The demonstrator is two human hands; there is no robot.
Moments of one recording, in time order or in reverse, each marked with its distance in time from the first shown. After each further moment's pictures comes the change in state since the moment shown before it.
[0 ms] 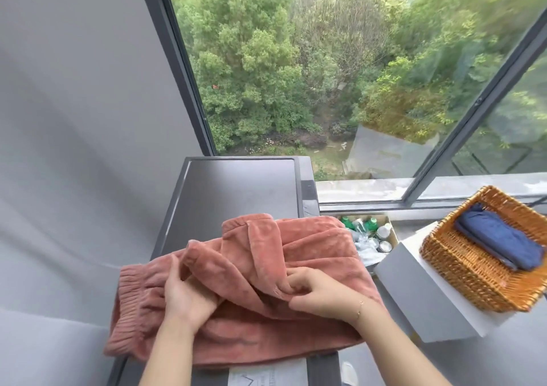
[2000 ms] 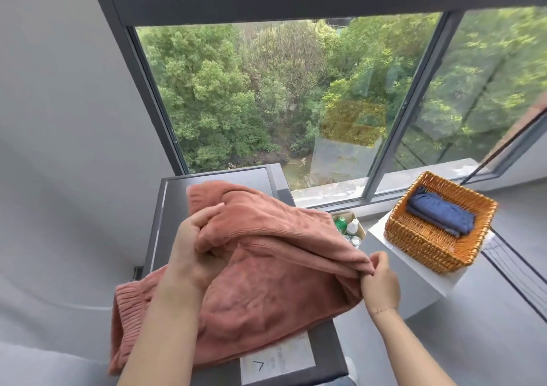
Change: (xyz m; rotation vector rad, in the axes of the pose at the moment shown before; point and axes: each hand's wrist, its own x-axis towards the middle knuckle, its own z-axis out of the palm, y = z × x) left_hand -0.086 0.026 0.126 0.436 -0.142 0.067; right_hand -0.080 0.072 0.017 -0.063 1.331 0.590
